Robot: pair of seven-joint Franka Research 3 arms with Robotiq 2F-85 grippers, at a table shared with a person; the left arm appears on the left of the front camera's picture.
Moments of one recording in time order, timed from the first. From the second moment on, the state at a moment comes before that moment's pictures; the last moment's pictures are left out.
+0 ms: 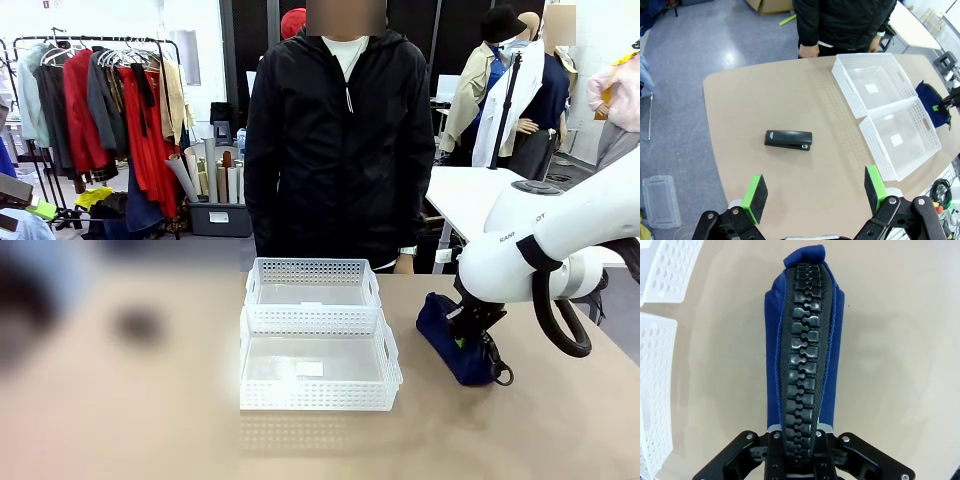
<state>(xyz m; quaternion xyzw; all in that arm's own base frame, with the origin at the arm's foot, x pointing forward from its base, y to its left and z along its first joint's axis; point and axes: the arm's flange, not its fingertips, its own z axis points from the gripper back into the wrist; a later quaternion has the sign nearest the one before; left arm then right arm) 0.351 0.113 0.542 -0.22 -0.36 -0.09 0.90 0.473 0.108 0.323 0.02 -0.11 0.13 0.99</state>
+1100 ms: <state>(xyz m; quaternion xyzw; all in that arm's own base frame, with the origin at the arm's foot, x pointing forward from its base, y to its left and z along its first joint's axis) 0.351 0.113 0.542 -0.22 -0.36 -0.09 0.90 0.420 -0.038 0.575 0.06 -0.13 0.16 0.98</state>
